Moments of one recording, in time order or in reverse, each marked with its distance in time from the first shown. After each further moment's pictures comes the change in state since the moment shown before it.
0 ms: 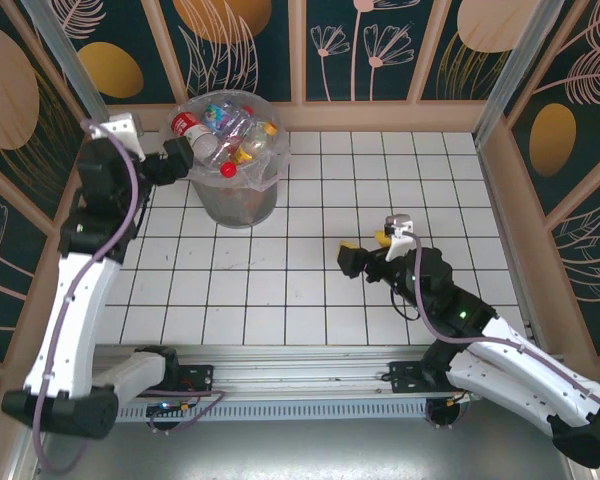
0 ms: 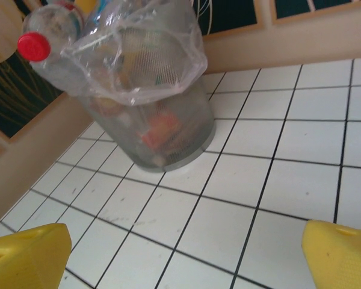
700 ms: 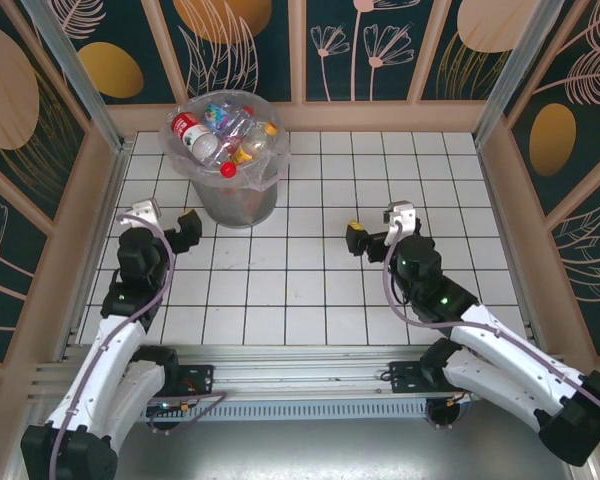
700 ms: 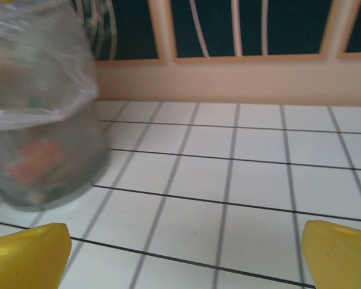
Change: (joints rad) left arm 0.000 -0.322 -0.861 0.481 -0.140 -0.040; right arm -0.199 0.166 -0.113 0.271 0.153 -0.241
